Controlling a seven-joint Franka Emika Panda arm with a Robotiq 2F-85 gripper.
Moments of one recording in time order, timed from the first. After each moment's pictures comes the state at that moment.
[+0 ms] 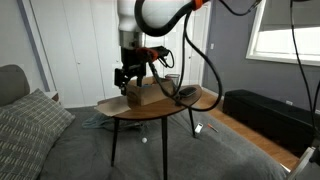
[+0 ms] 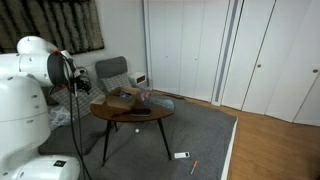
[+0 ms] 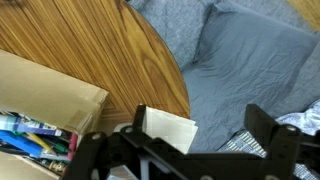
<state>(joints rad) 0.44 0.29 0.35 -1.71 -0.29 2.12 0.41</state>
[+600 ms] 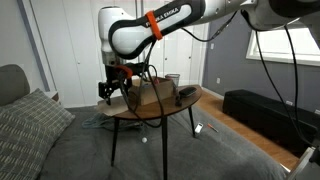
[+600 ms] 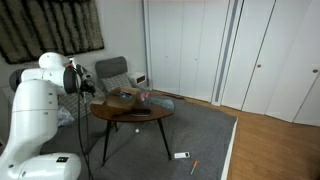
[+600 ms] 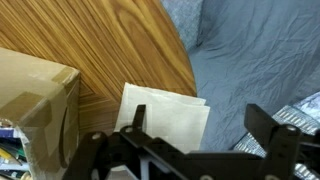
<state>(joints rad) 0.58 0.62 0.20 -1.34 -0.30 2.08 0.50</state>
